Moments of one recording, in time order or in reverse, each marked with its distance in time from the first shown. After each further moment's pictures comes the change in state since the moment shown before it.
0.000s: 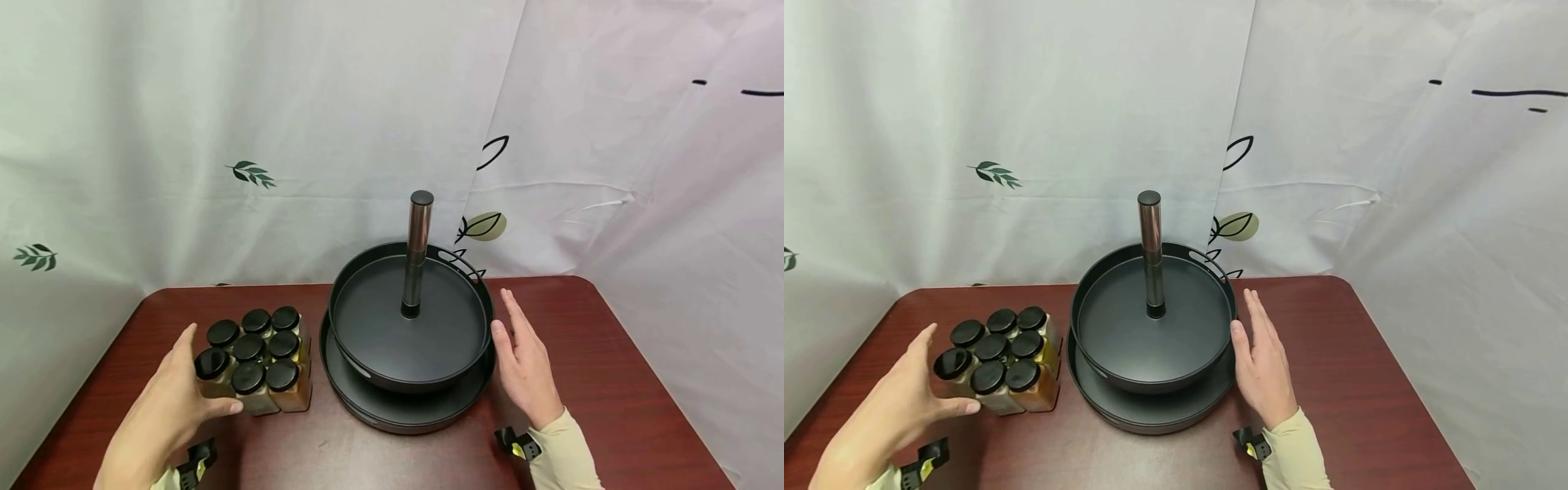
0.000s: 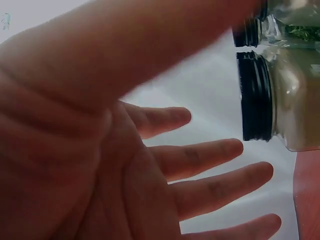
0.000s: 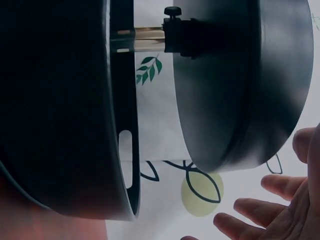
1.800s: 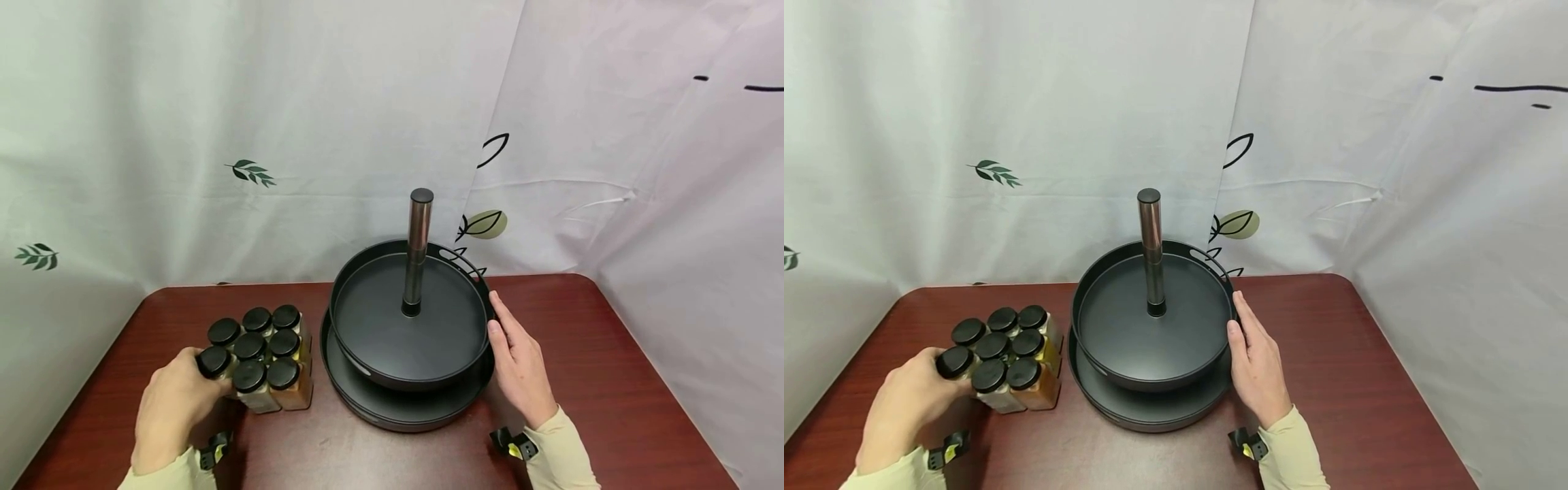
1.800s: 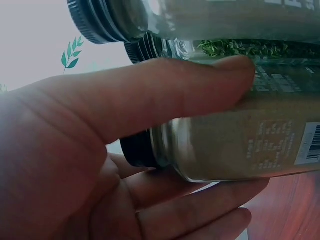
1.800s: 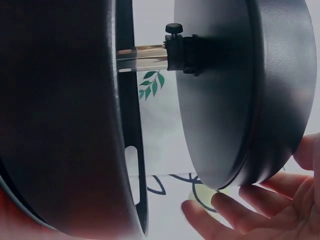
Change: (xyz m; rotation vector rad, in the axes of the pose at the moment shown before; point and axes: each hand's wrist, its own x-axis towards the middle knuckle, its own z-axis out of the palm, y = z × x) left_hand 0.012 -0.007 0.012 0.033 0.126 -0.173; right_hand -0.002 -0.003 0.006 0.063 0.011 -0.060
